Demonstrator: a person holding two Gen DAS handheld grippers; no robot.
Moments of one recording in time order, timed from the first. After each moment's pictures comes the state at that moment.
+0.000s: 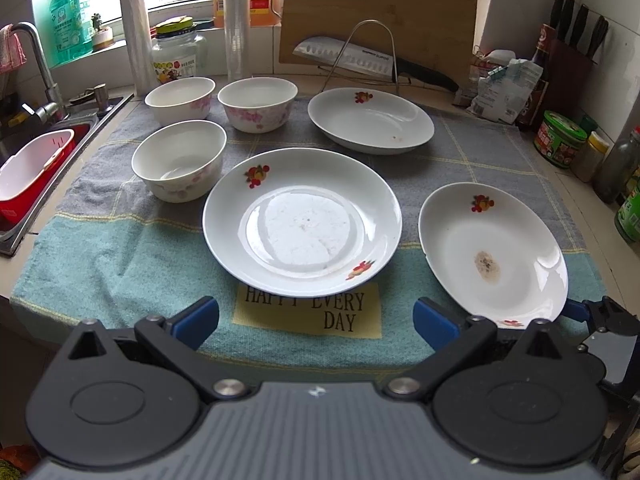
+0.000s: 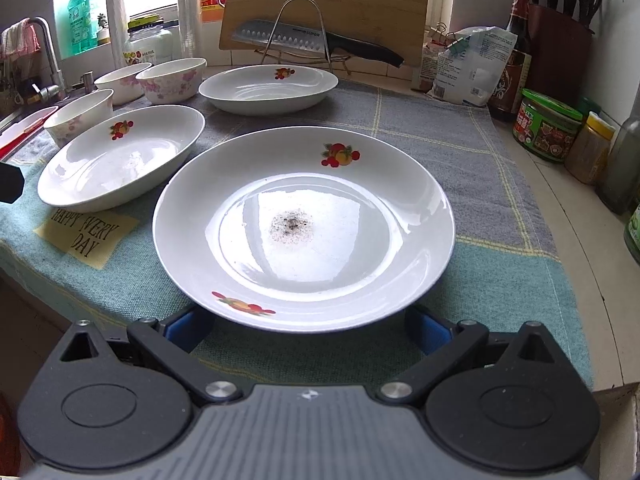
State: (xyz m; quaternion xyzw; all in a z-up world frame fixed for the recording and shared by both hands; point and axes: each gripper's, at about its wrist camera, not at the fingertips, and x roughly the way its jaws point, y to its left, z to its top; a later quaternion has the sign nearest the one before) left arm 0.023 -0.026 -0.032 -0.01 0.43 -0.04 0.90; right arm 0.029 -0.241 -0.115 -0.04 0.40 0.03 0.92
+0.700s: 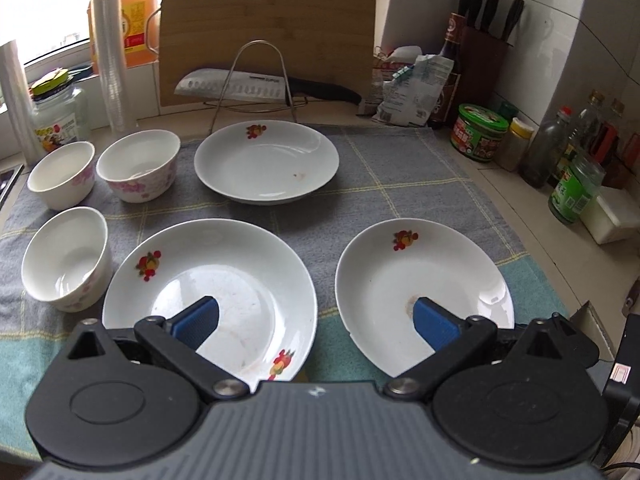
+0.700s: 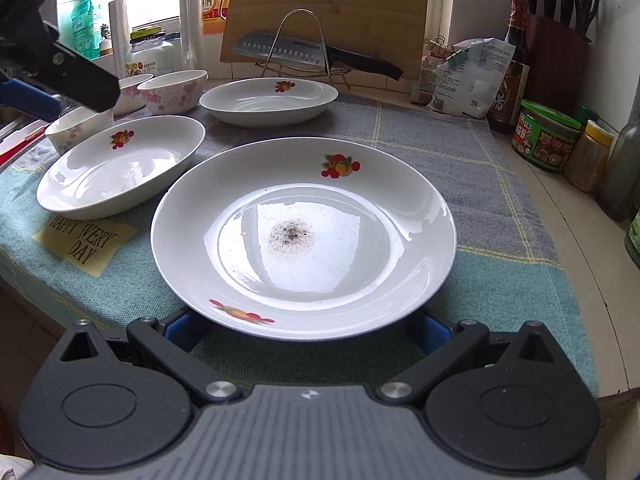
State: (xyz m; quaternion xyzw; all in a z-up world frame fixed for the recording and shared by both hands) left arm 0.095 -0.060 -0.019 0.04 0.41 -0.20 0.89; right arm 0.025 -0.242 -0.117 -0.04 0.37 0.03 0.93
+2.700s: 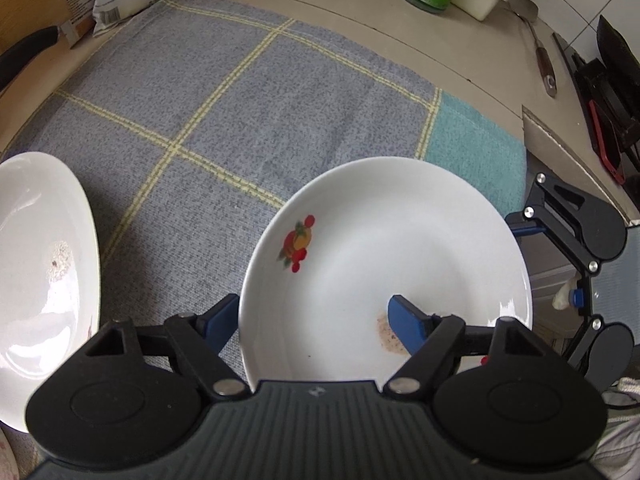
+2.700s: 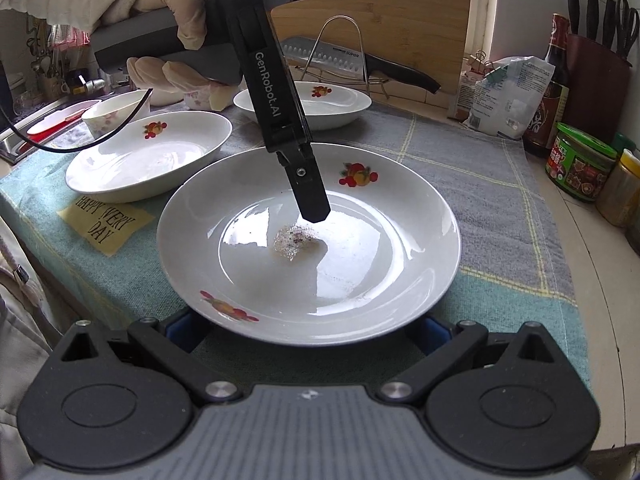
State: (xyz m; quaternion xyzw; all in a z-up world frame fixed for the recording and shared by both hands) left arm 0.227 -0.199 -0.091 0.30 0.53 -0.50 0.62; right arm 0.027 -0.262 -0.116 -0.07 0.37 0.11 0.92
